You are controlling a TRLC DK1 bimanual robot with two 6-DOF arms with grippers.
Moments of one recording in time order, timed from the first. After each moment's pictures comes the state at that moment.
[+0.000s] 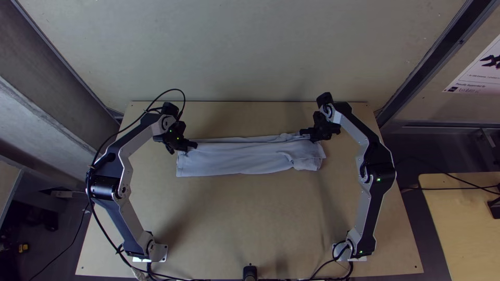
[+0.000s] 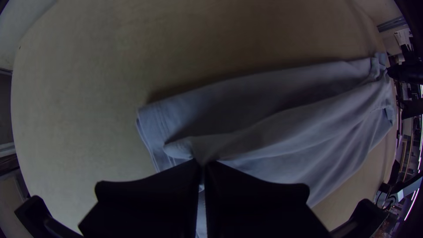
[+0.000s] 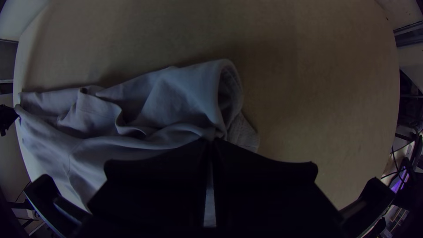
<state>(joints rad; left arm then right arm) -0.10 1.89 1.50 -0.88 0.07 0.10 0.17 2.17 1.77 -0.98 -0.06 0.07</state>
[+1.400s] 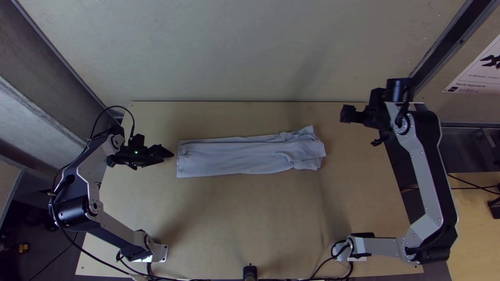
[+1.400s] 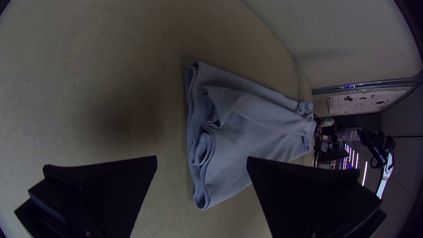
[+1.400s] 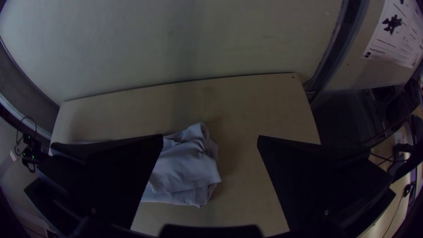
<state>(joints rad) 0.35 1.67 1.15 -0.81 0.70 0.18 0.07 1.42 1.64 -0.97 -0.05 0.15</state>
